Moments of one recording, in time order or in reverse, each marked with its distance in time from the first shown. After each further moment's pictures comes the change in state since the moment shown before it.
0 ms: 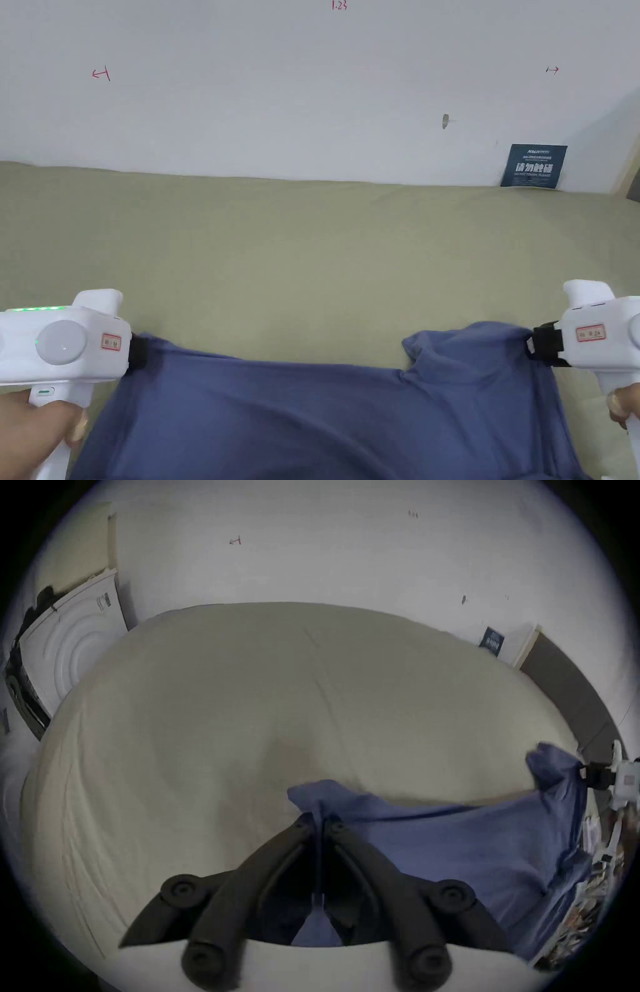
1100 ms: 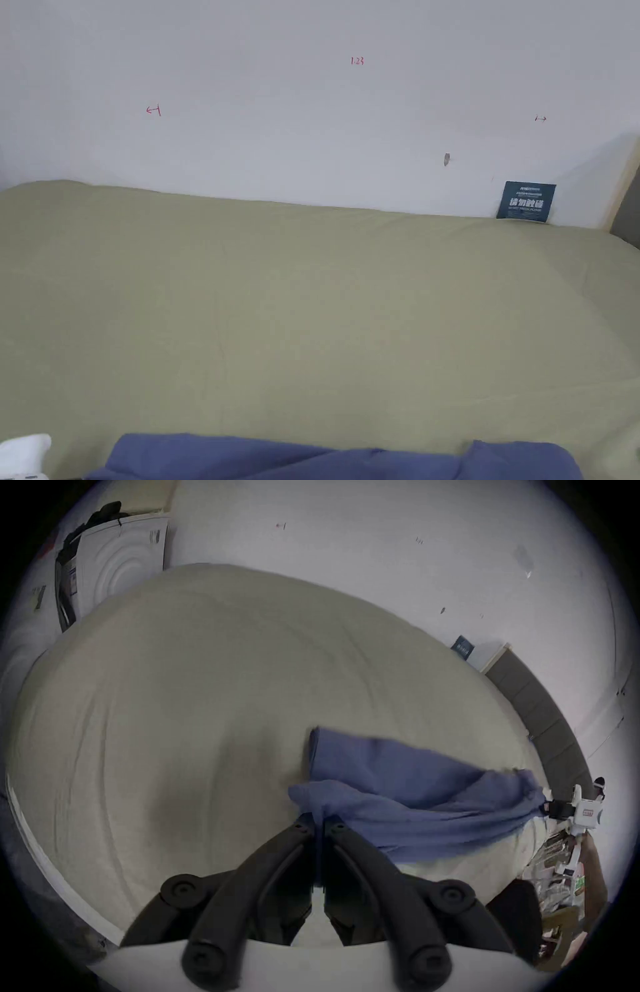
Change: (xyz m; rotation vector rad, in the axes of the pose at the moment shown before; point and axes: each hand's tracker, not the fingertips) left arm -0.065 -0.215 0.148 -0.084 -0.108 0.124; right arm 0.061 -0.223 0.149 -0.149 0.023 -0.125
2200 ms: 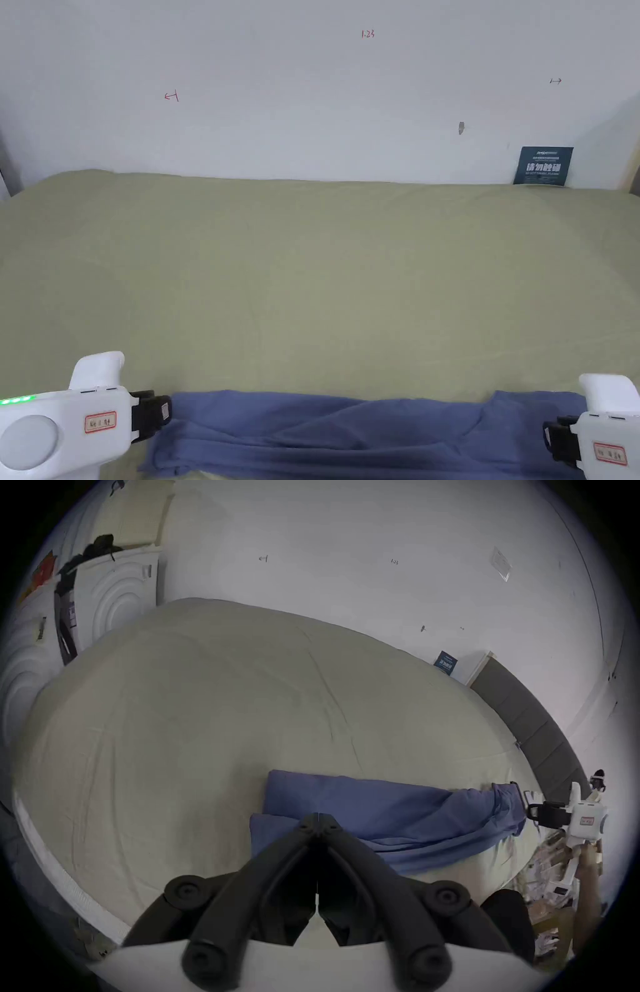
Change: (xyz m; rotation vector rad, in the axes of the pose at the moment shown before) left arm 0.028 0.029 0.044 0.115 -0.094 -0.043; right arm -0.140 -0.001 0.026 0.113 -0.035 0.196
